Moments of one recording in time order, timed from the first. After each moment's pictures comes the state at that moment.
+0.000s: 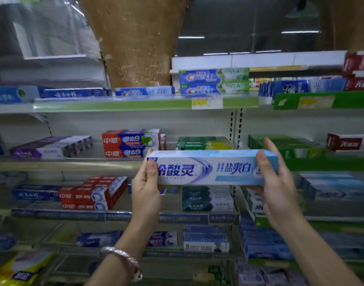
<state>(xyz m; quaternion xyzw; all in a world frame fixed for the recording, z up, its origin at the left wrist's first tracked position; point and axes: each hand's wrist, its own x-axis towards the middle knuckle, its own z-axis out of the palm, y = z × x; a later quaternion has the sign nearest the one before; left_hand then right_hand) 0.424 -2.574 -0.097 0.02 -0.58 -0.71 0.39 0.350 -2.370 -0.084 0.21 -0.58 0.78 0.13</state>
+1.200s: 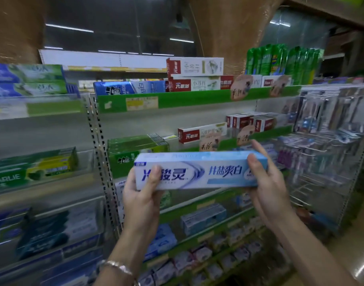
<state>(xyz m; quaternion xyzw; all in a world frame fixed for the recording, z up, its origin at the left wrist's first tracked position) 0.312 -2.261 -0.104 -0.14 -0.46 -0.87 0.14 0.330 -2.048 -0.094 0.07 -0.61 0.75 0.25</state>
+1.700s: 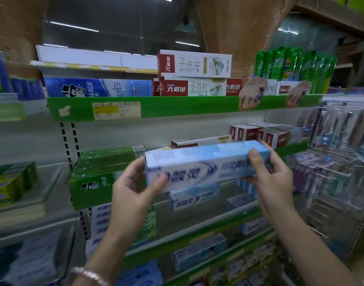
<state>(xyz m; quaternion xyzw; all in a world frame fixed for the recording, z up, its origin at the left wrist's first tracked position) 0.196 -2.236 -0.094 -0.22 -0.62 -0.72 0.21 0.189 -1.995 -0.082 0.01 -0.61 0.71 0.35</state>
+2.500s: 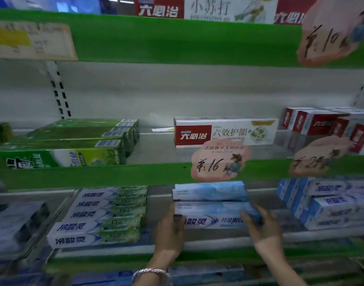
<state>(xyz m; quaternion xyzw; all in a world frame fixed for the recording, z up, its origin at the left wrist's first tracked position) 0.015 -2.126 -0.309 0.11 -0.84 -0.50 0.16 -0.026 -1.912 -0.289 -0.07 -0.82 0.56 0.11</state>
